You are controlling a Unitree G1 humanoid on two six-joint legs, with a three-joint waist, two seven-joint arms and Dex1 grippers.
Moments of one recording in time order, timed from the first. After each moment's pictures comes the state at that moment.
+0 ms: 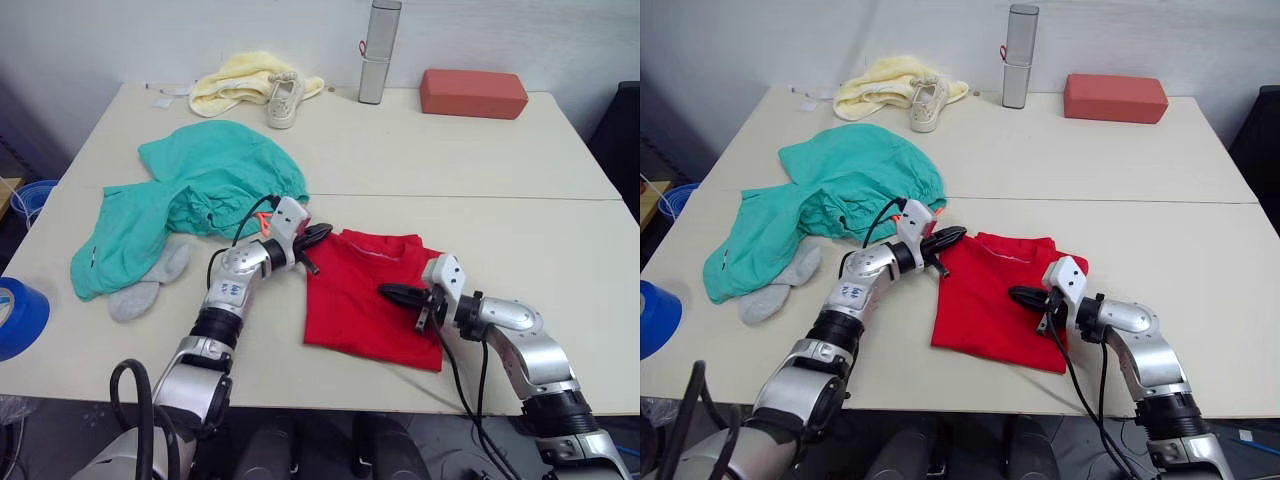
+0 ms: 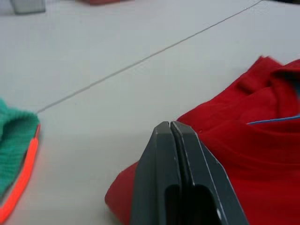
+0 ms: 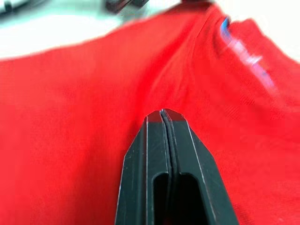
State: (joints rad) left arm -0.71 0.18 -0.05 0.58 -0.14 -0.02 -0.71; right arm -0.27 -0.51 0.02 0.04 0.35 0.21 0.97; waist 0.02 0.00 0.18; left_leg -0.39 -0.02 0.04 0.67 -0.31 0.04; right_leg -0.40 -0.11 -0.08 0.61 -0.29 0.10
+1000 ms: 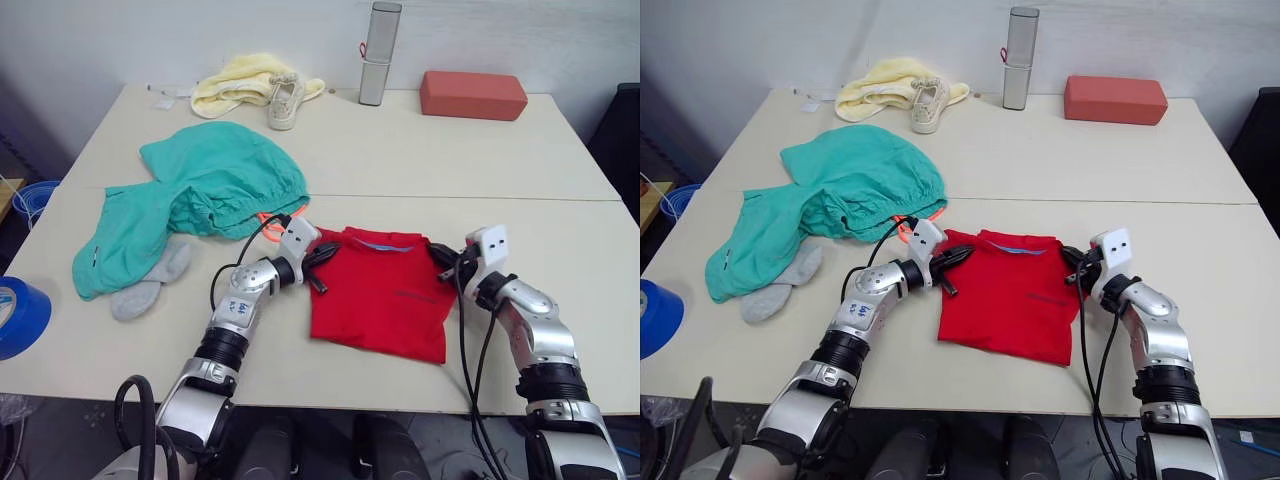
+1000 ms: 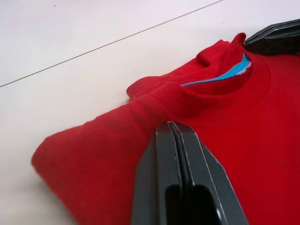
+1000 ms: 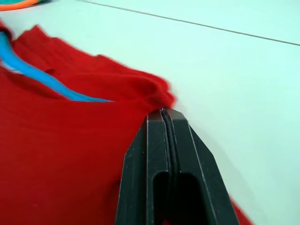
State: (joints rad) left arm -0.63 0.14 -0.09 0.54 -0.09 0.04 -0.60; right arm -0.41 -0.47 -0.17 0.42 0.29 0.12 0.67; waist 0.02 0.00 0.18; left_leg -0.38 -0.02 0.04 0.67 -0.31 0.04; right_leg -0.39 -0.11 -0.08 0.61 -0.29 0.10
